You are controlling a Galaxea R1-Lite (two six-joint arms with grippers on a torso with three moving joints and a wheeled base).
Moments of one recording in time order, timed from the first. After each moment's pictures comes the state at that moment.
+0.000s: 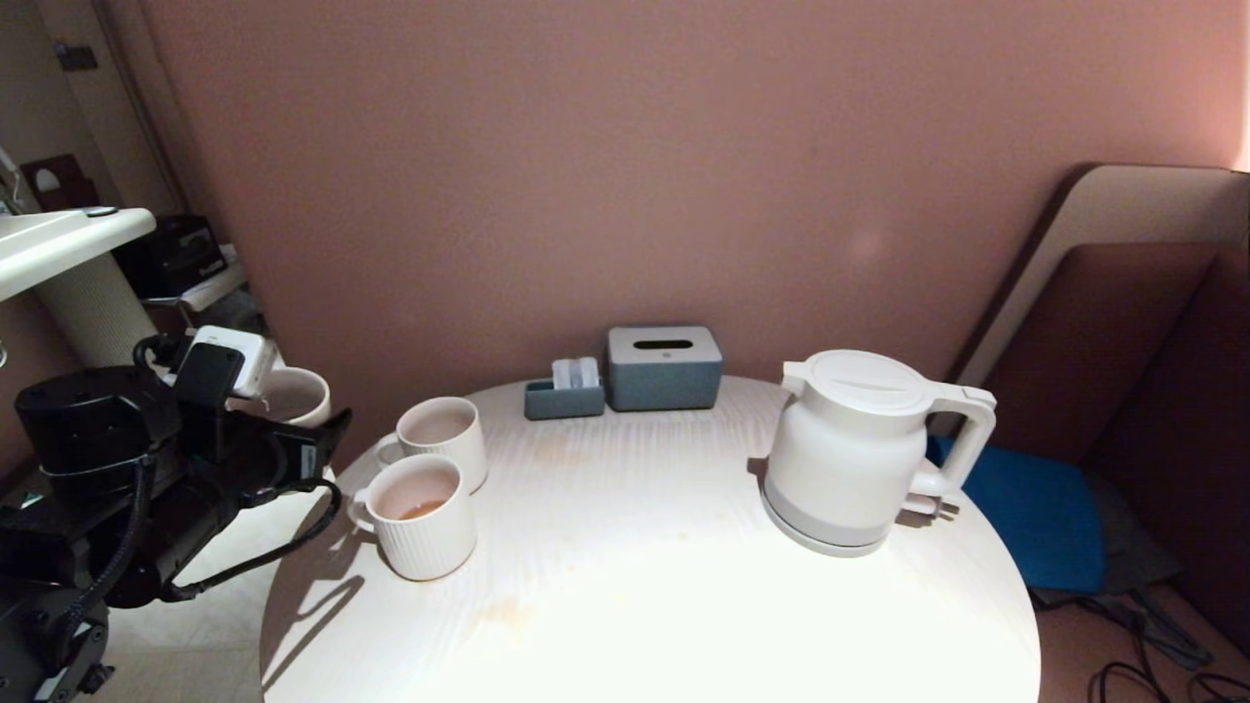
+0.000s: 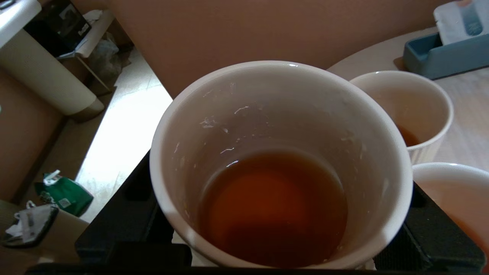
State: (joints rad) left arm -0.08 1.66 -0.46 -1.09 0.15 0.24; right arm 0.01 0.00 -0.04 0.10 0.00 0.00
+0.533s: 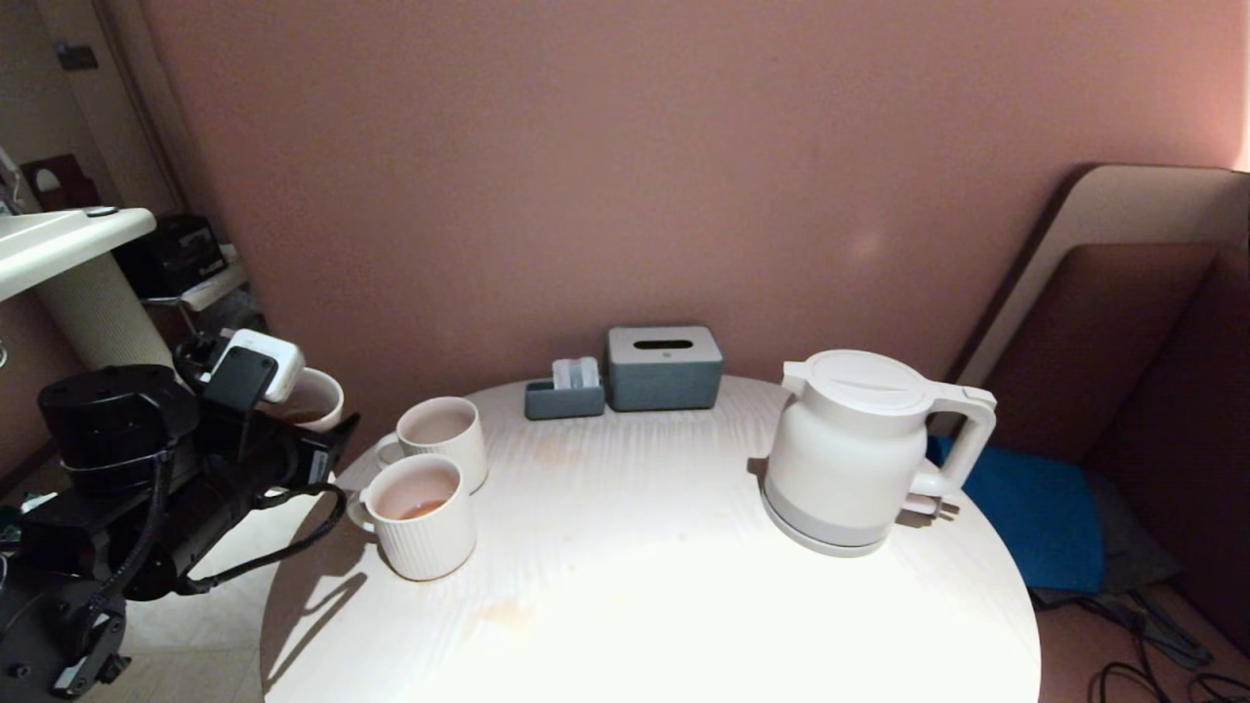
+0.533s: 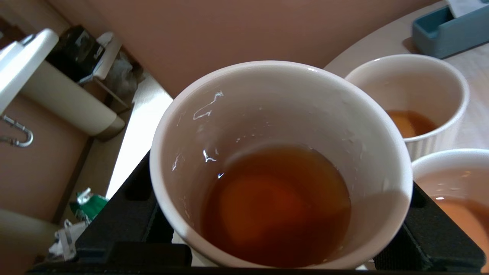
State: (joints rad) left arm -0.10 1.69 -0.48 -1.10 0.15 0.38; right arm 0.01 0.00 -0.04 0.10 0.00 0.00
